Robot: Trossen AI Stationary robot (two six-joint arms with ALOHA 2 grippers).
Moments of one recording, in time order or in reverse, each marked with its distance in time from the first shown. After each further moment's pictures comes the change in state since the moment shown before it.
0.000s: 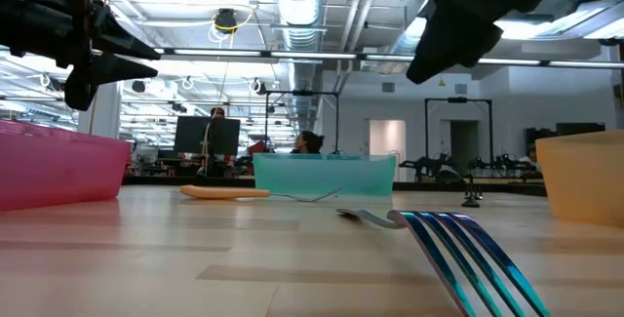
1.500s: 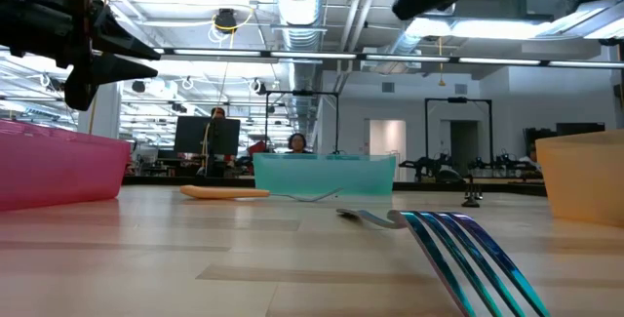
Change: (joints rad) left arm 0.000 0.001 0.000 -0.001 0.000 0.003; right arm 0.076 0.067 0.140 -0.046 0.076 -0.312
